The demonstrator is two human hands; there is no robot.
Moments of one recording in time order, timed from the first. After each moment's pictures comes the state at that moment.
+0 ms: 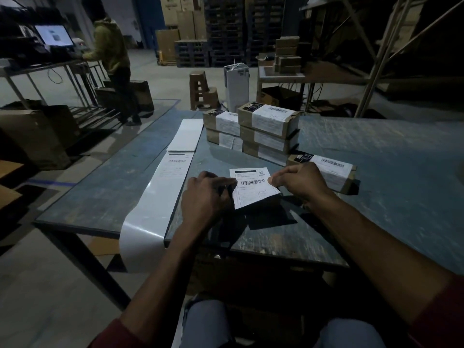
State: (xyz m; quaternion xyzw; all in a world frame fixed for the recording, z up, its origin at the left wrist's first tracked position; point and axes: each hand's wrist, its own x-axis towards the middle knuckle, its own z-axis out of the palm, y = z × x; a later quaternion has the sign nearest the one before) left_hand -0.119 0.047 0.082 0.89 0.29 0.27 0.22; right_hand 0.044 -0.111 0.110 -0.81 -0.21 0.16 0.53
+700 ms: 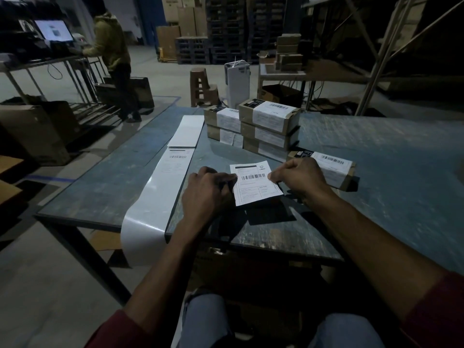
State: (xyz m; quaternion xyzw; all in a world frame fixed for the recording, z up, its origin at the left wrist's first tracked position) left_hand -0.120 0.048 0.075 0.89 0.29 0.28 0.21; right_hand 0.046 -0.107 0.104 -0.82 -0.20 0.13 0.51
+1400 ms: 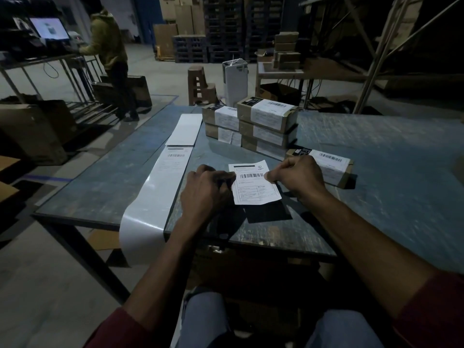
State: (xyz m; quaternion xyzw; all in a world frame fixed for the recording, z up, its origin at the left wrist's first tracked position) left_hand -0.123 0.046 0.078 0.89 0.28 0.27 0.22; right_hand 0.038 -0.107 0.106 -0.85 -0.20 0.09 0.48
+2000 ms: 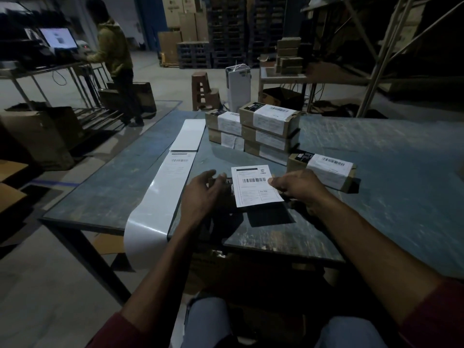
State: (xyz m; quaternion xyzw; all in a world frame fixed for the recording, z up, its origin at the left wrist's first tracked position) left_hand -0.127 0.053 0.075 0.80 0.35 0.28 0.39; right_hand 0.040 -0.114 0.096 -0.77 -0.17 0.25 0.56
